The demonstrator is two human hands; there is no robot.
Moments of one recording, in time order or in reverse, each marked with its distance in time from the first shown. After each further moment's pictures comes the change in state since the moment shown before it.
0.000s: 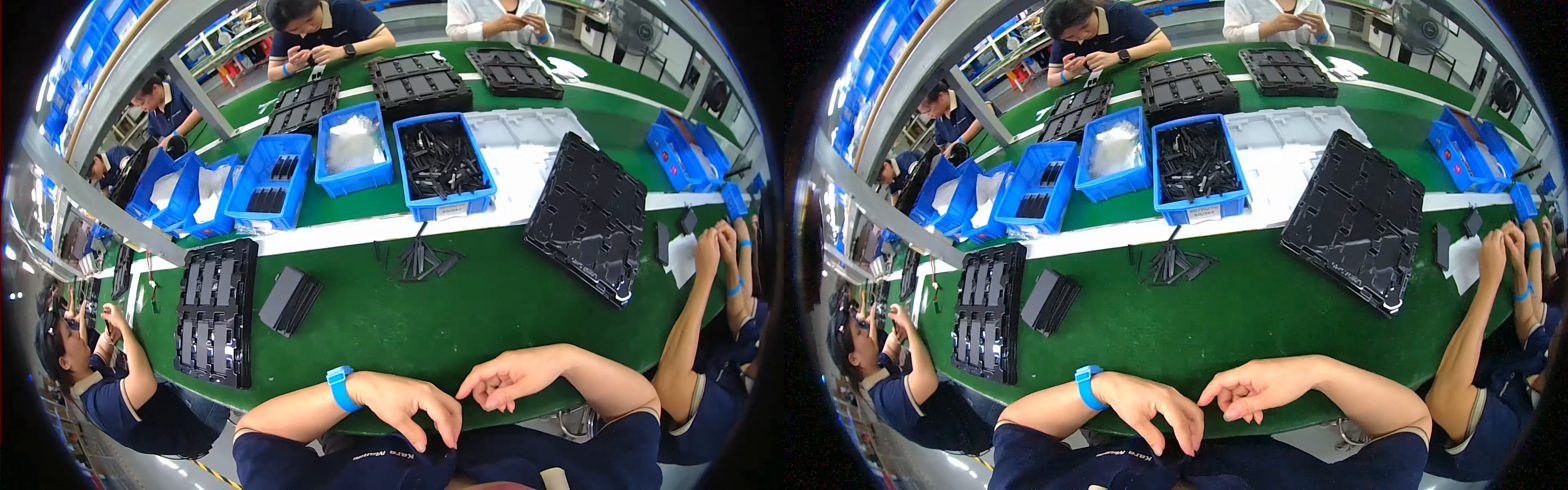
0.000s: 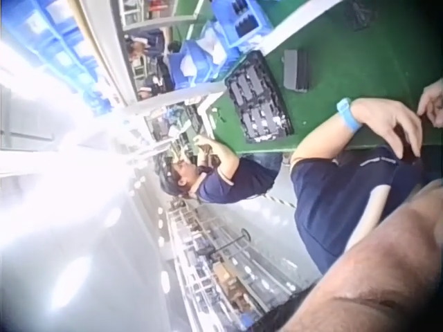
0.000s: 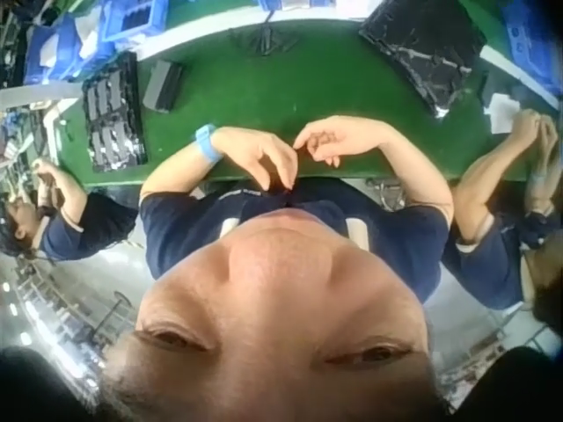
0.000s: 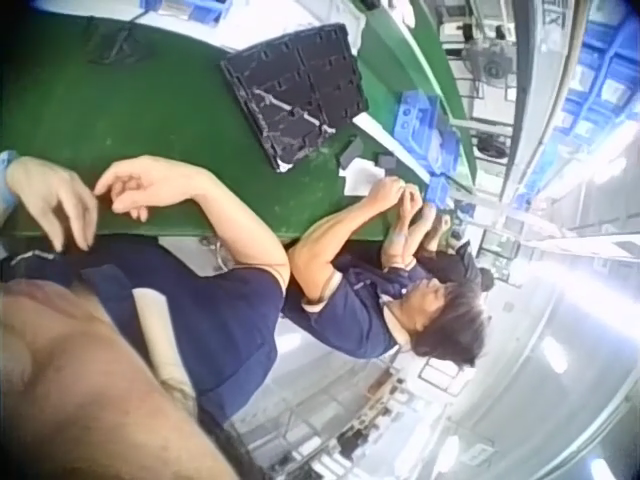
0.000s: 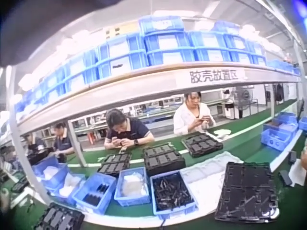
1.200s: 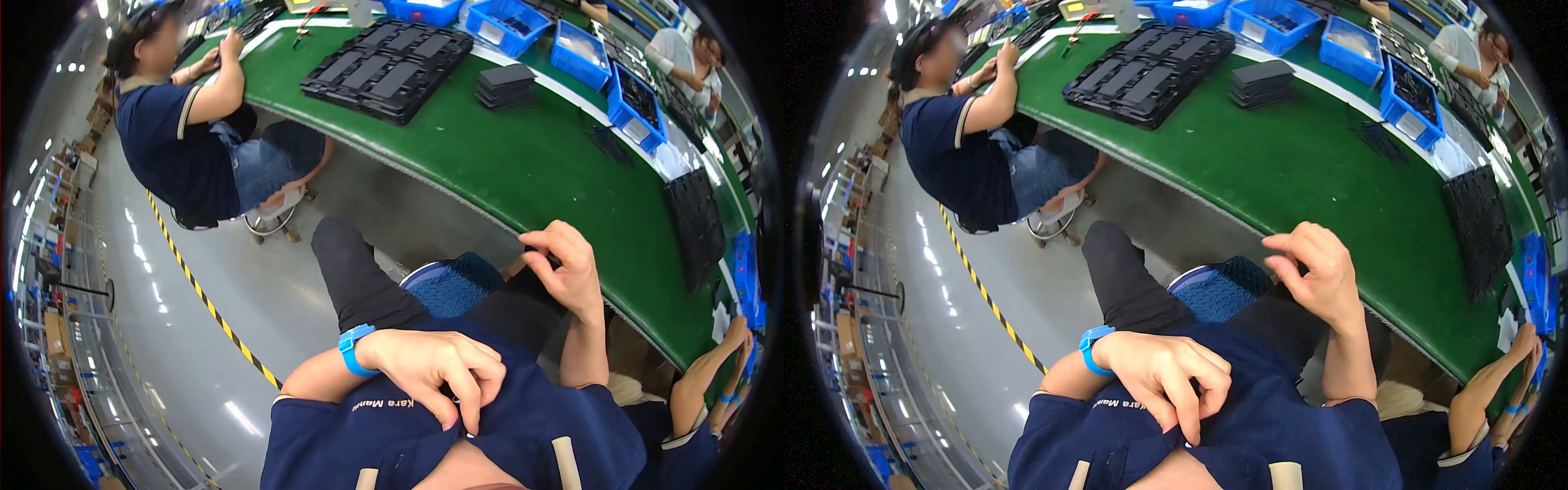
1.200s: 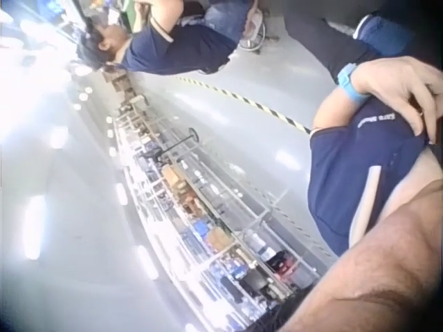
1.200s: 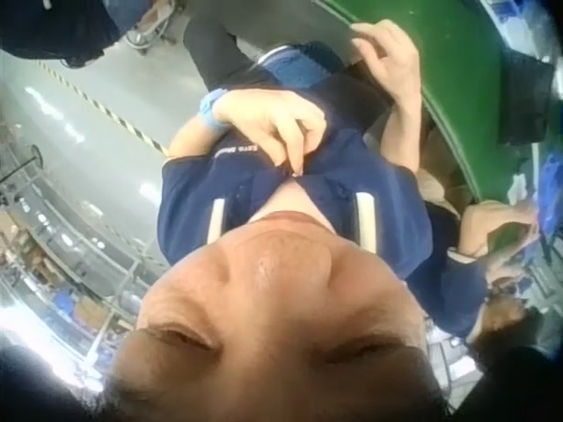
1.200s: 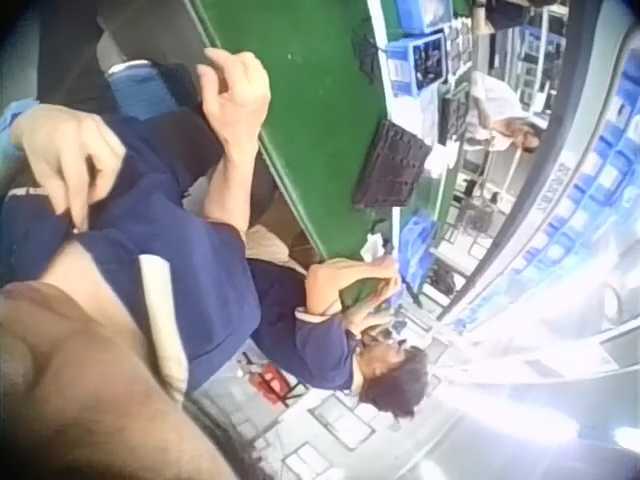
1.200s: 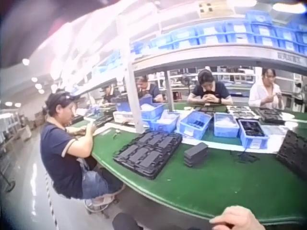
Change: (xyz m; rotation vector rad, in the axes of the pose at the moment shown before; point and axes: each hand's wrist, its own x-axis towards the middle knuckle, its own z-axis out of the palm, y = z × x) left_hand -0.037 -0.048 0.273 0.531 0.711 0.507; right_hand 0.129 0.026 0.132 -1.203 0.787 -0.638
